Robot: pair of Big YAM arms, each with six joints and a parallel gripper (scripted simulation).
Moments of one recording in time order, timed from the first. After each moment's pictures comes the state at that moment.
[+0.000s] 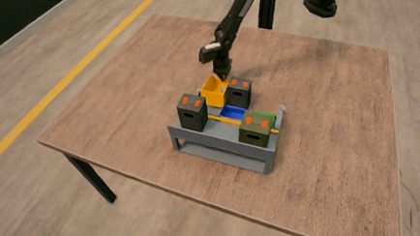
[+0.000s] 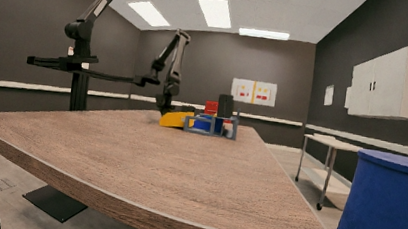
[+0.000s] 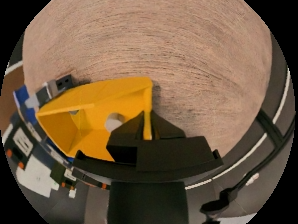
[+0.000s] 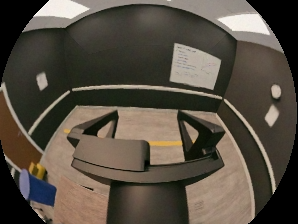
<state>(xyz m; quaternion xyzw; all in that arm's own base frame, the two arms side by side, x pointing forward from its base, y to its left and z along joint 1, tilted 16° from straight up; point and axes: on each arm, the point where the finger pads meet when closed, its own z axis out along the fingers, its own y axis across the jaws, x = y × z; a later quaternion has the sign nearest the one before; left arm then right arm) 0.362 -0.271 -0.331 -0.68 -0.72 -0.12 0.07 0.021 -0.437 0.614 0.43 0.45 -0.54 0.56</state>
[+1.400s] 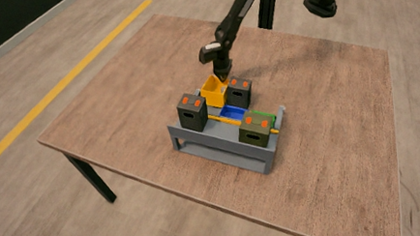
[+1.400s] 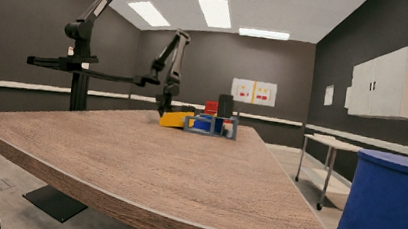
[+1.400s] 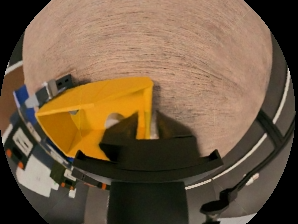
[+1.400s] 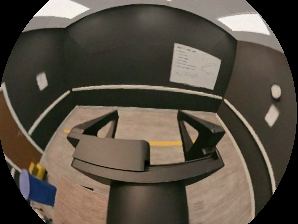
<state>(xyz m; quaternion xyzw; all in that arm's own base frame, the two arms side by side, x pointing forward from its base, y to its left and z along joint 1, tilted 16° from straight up) 0.362 -0.271 -0.332 -0.68 -0.72 -0.12 0.07 0.021 -0.437 0.614 0.43 0.45 -0.54 0.56</state>
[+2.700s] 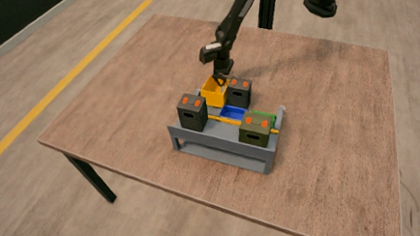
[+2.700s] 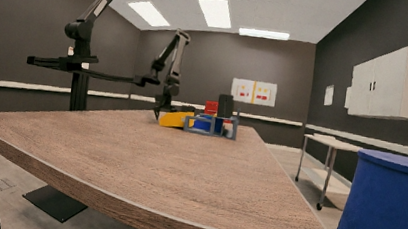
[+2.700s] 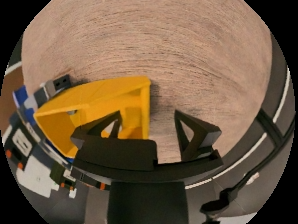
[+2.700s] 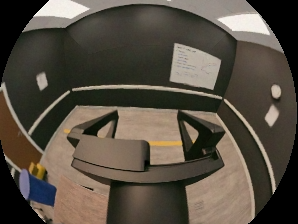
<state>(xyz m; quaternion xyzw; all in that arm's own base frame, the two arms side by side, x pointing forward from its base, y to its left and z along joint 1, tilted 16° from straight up) 0.360 -0.269 -0.333 -0.68 -0.72 -0.12 0.07 0.021 -0.437 0.614 0.43 0.45 -0.54 0.56</state>
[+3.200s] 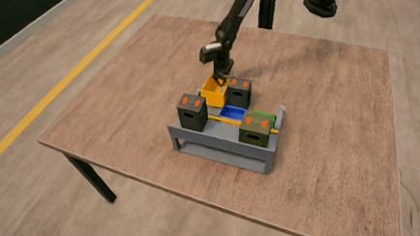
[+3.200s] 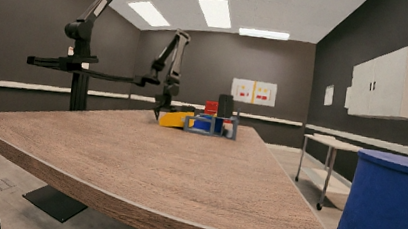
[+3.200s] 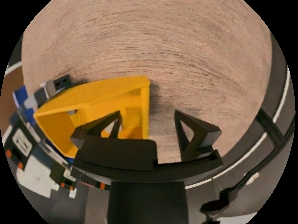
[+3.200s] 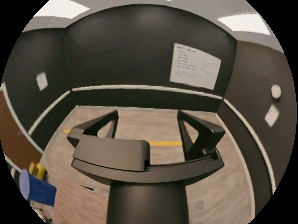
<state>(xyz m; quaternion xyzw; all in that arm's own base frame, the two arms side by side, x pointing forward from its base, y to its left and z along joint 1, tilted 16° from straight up) 0.359 -0.269 -0.332 -0.68 -0.72 -0.12 0.07 0.021 -0.437 0.614 0.43 0.45 -0.54 0.56</state>
